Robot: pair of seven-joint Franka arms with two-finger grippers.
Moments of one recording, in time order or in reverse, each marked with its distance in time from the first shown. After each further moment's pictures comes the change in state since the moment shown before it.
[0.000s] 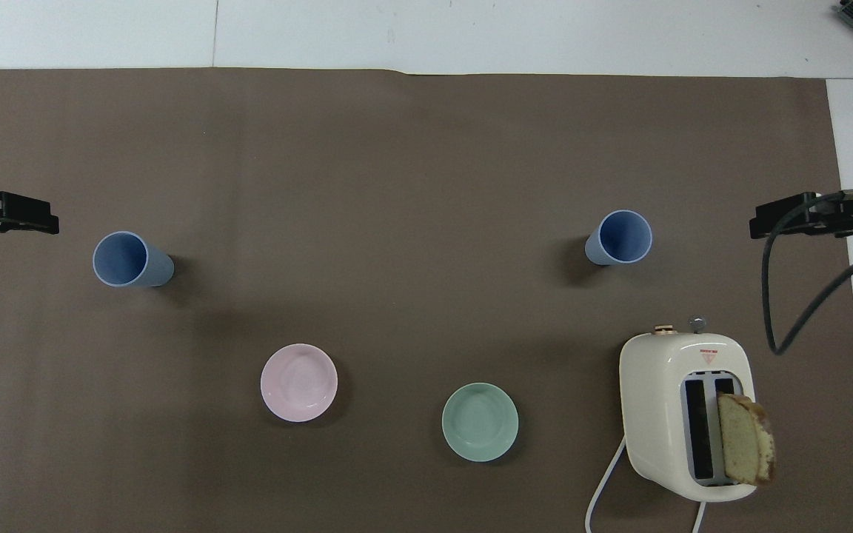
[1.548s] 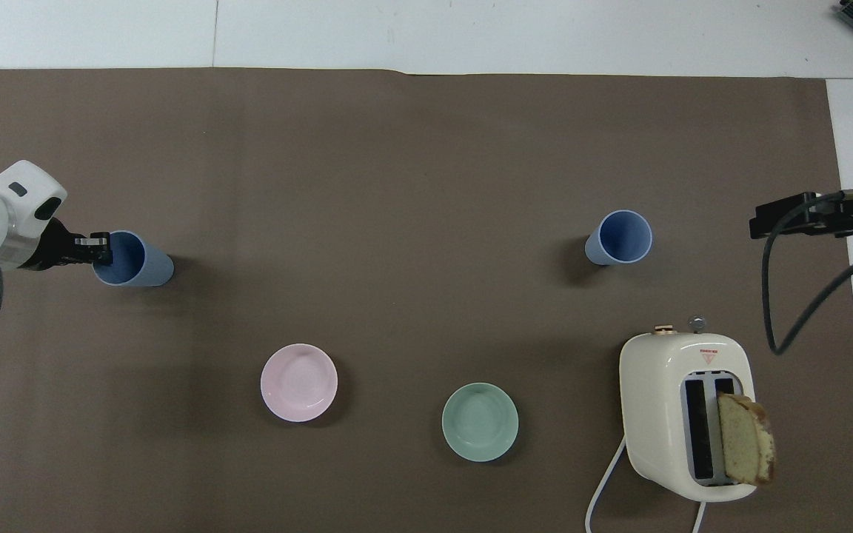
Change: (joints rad) left arm 0.011 0.105 -0.004 -0.244 -0.019 0.328 0.020; right arm 0.000 0.000 0.000 0.000 0.000 0.000 0.000
